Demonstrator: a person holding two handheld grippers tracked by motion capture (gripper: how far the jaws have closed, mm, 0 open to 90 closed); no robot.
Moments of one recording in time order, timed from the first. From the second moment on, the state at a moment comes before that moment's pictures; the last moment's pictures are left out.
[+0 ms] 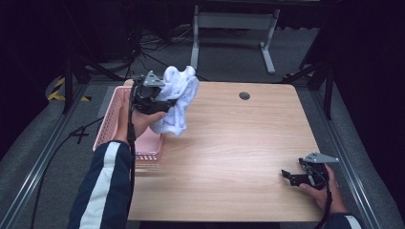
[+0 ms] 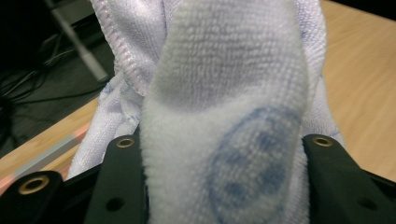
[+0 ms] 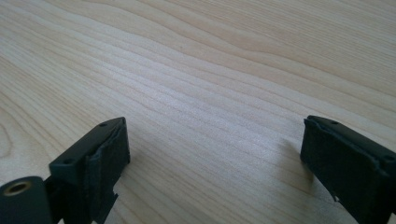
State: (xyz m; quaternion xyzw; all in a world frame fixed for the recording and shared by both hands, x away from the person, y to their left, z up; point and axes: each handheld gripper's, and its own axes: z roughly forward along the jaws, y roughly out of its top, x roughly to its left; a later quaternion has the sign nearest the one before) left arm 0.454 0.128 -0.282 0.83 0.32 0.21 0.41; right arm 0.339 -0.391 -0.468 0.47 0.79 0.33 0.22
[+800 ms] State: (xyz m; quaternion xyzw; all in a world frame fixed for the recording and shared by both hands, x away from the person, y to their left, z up) left arm 0.431 0.011 -0.374 0.90 0.20 0.09 0.38; right arm 0.339 -0.391 -0.468 0.47 0.79 0.33 0.22
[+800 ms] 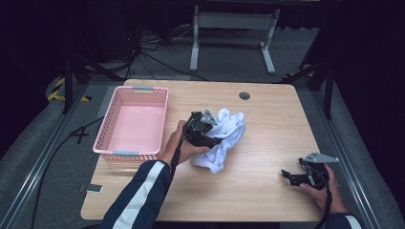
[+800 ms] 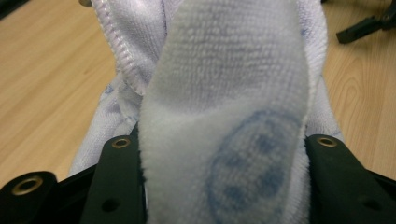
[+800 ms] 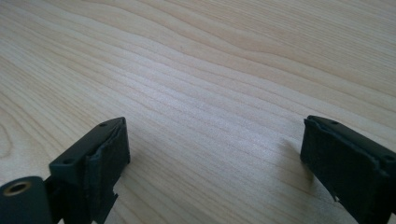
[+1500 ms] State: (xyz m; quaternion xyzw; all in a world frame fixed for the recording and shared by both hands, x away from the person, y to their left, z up) left arm 0.389 0.028 -0.392 0.90 0.19 0.08 0.38; right arm 0.339 -0.391 -0.466 0.46 0.79 0.33 0.21
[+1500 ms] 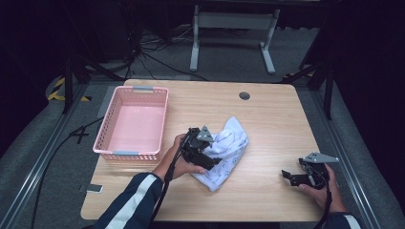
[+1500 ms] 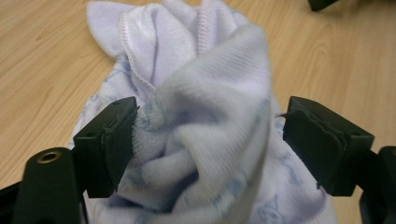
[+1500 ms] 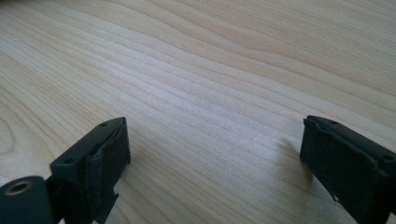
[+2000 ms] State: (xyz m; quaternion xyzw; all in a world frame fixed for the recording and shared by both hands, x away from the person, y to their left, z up) left arm 0.358 0.054 -0.438 0.90 0.21 0.09 0.36; right arm 0.341 -0.294 -0.433 0.32 0.84 0.40 0.16
